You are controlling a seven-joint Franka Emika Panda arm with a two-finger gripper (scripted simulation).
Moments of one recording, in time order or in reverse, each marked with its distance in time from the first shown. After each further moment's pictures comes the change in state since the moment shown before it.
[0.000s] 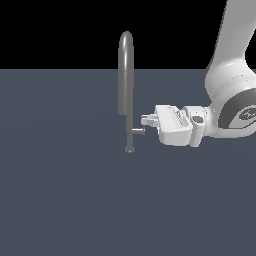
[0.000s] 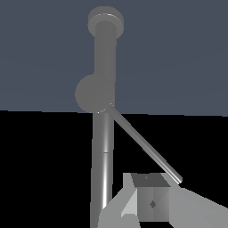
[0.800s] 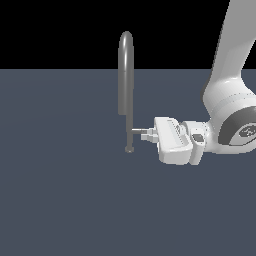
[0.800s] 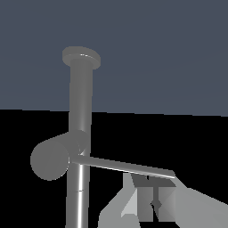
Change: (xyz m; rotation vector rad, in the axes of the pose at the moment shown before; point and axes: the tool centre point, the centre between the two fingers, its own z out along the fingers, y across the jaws) arm 0.036 0.024 0.000 -0.008 -0.010 -0.006
